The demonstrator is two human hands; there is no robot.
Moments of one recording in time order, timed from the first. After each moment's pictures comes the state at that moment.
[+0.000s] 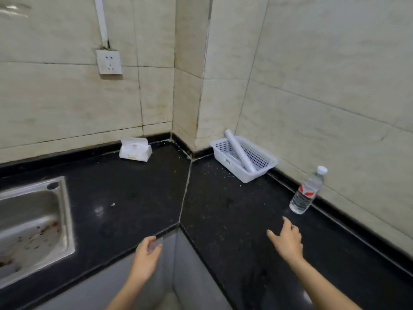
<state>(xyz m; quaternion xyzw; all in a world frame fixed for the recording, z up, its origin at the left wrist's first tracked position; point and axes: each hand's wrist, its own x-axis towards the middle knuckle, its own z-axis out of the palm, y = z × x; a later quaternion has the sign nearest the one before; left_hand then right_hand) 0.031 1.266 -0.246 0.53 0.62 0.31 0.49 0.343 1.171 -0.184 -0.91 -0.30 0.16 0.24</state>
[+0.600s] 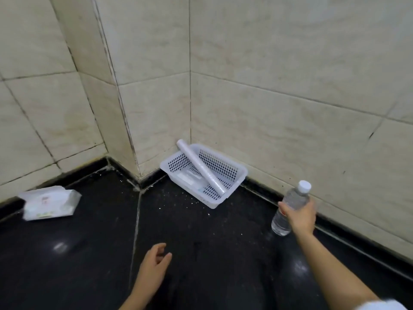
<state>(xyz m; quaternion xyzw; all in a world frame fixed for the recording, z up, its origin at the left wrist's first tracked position) 0.229 1.426 -0.243 0.66 0.52 0.21 0.51 0.561 1.291 -0.186 -0.86 -0.07 0.06 0.51</state>
